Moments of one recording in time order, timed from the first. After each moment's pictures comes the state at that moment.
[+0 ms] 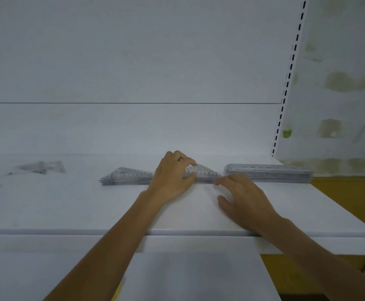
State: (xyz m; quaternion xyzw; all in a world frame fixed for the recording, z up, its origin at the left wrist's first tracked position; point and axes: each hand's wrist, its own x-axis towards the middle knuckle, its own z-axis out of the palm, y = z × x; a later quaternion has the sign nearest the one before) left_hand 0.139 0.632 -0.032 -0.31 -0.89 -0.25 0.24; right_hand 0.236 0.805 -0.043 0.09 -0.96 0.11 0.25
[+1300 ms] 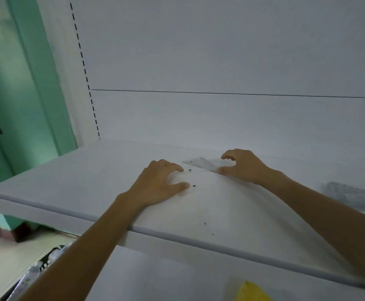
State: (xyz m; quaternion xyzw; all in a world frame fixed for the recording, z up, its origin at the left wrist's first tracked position) left_hand 0.056 0.143 -0.046 -0.15 -0.96 -0.22 0.12; right_hand 0.000 0.386 -0.024 0.16 -0.96 0.19 0.08
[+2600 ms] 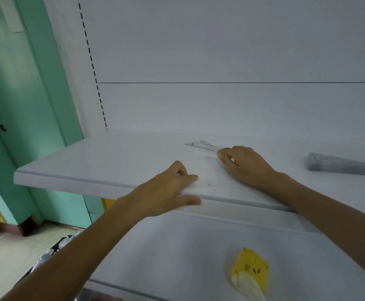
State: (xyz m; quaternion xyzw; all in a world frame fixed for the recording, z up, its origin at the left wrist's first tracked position) left_hand 0.163 0.141 -0.047 -0.28 -0.95 -0.15 0.05; right_hand 0.095 0.374 -0.044 0.20 -0.94 0.17 0.19
